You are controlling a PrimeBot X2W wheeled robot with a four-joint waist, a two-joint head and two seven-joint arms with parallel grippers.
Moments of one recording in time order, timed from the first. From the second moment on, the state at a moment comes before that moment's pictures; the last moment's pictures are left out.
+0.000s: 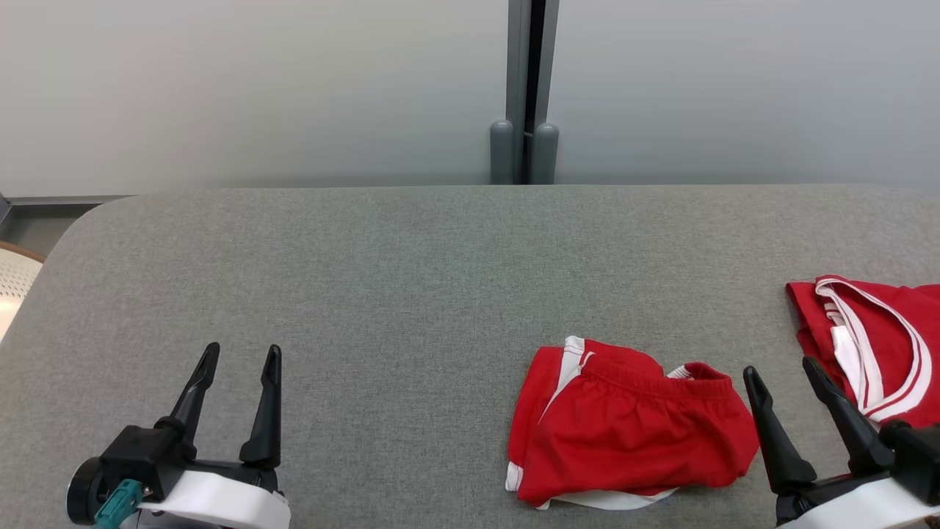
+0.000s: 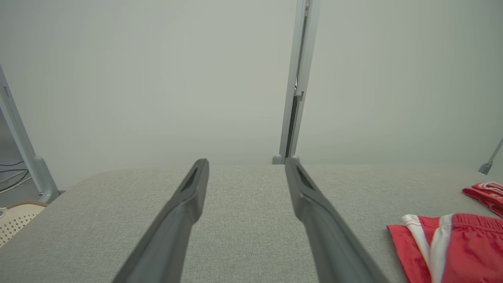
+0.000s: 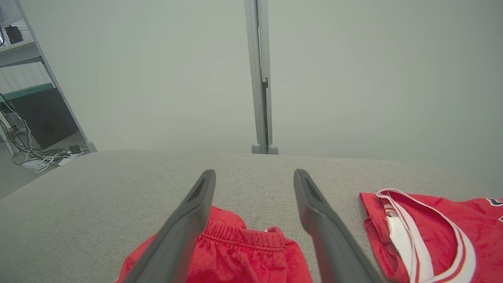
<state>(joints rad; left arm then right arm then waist) 0.00 0.29 -0.25 0.04 -0.43 0.11 -0.23 0.15 -0.20 0.08 -0.18 0.30 0.13 0.06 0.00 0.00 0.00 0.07</state>
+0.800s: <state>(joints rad) -0.12 0.24 -0.30 0.07 -0.41 0.09 -0.25 -0.26 -0.51 0.59 0.16 0.57 0.13 0.28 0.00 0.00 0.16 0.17</state>
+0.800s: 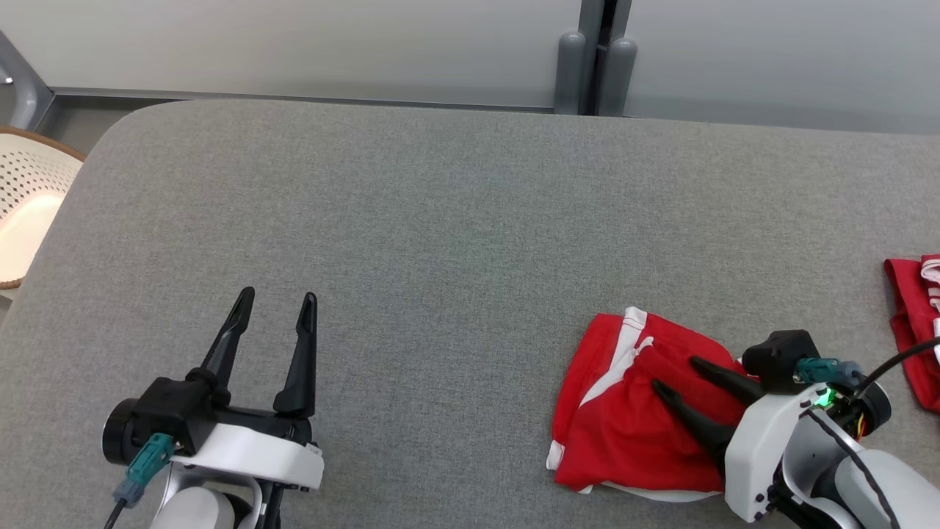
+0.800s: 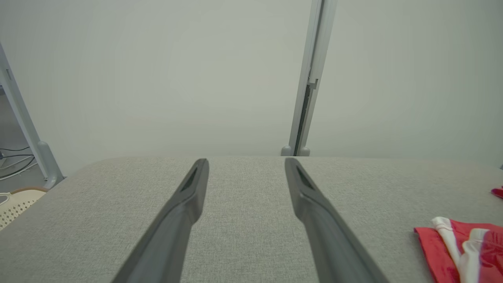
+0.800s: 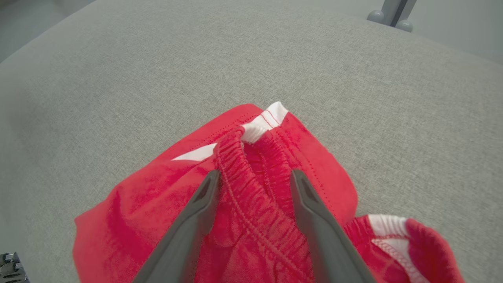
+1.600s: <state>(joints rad) -0.15 0.22 -0.26 0.10 -0.40 0.07 -0.26 -0.46 -0.33 0.49 0.13 0.50 0.13 -0.14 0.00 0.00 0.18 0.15</state>
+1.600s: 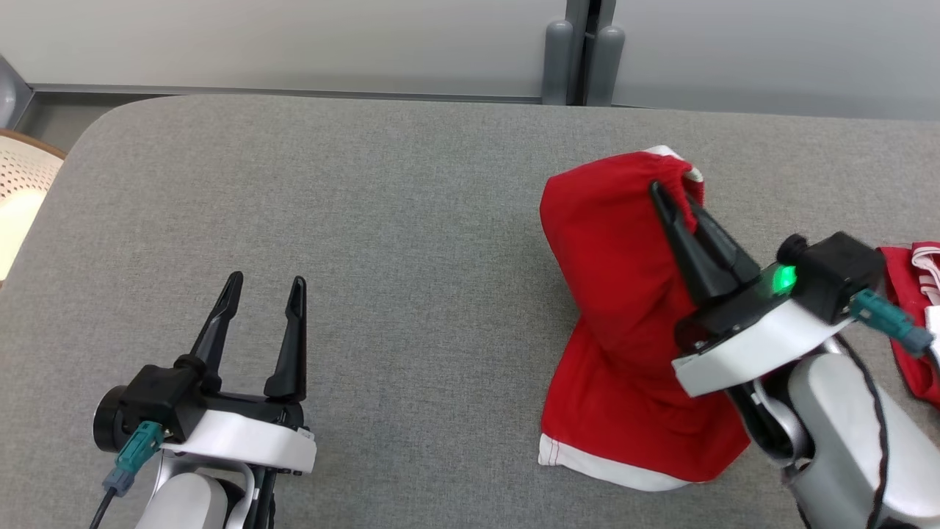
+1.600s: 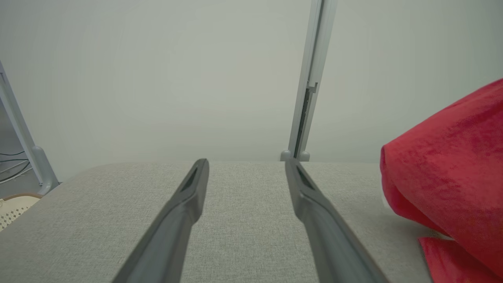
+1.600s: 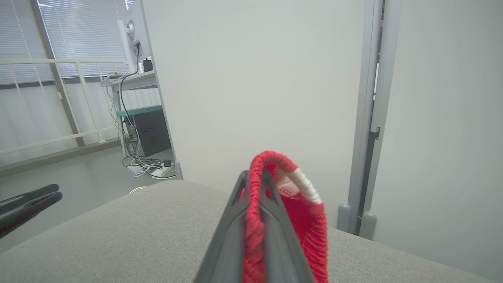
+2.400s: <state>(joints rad) -0.12 0.20 -0.20 0.11 -0.37 0.04 -0.26 0.00 -0.36 0.50 0.16 0.49 0.13 -0.17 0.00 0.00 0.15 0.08</state>
